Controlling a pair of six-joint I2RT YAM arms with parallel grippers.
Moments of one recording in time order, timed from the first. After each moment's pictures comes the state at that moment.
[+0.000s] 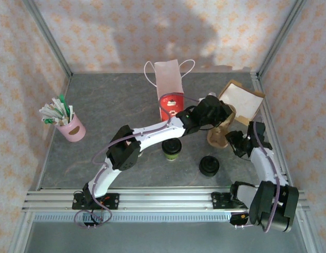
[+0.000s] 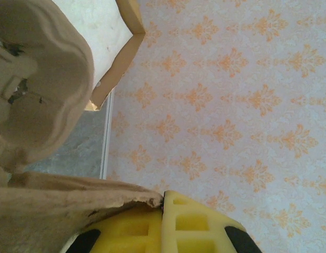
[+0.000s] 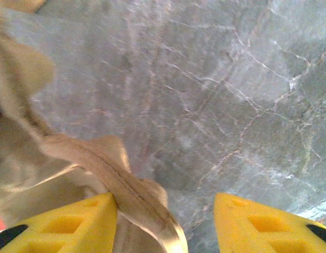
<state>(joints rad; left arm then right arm) -0.96 2.23 1.97 -0.06 0.03 -1.48 -0.24 1.04 0.55 -0.52 -0.35 0.81</state>
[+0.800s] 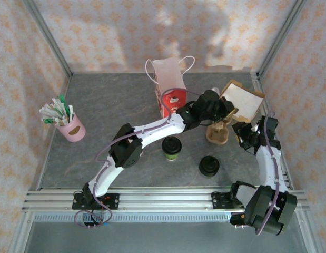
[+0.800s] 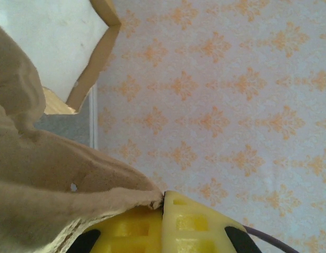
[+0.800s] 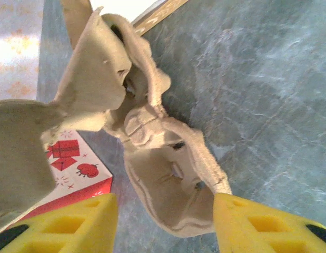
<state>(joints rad) -0.93 2.30 2.10 -0.07 0.15 -1.39 -0.35 1.01 0.65 -0.54 -0.46 0.82</state>
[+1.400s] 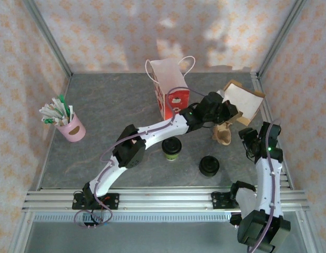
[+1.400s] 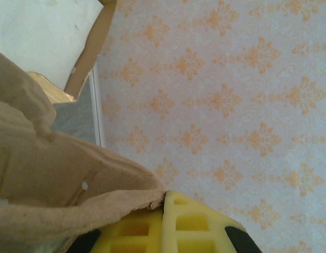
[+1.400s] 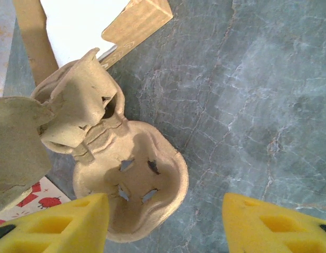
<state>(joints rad) -0.95 2.33 2.11 -0.08 0.18 -1.33 -0.35 0.81 0.66 -0.74 -0.21 0.83</state>
